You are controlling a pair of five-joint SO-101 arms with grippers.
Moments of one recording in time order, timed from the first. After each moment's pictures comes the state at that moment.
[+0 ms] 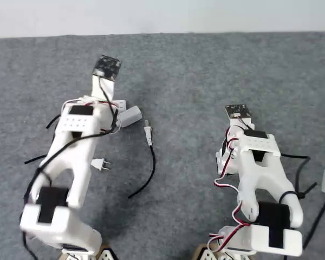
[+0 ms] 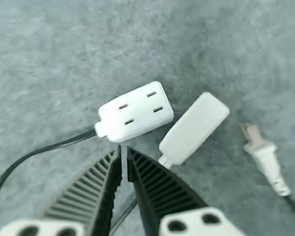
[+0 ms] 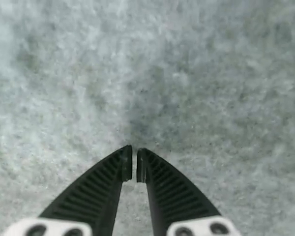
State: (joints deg) left arm 0.4 10.2 20.4 43.6 -13.8; right arm 5.1 -3.8 41.8 57.0 10.6
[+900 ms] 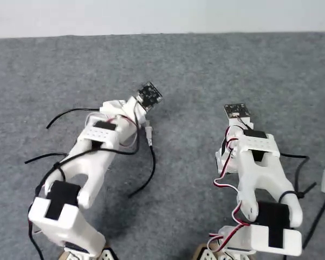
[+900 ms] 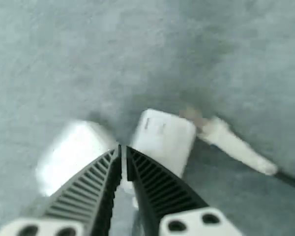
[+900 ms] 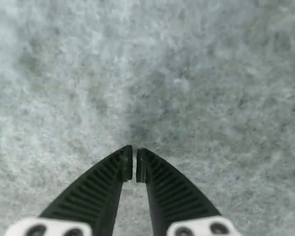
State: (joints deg) left arm 10.2 9.6 36.1 24.2 -34.4; right arm 5.0 -3.8 41.8 56.1 11.7
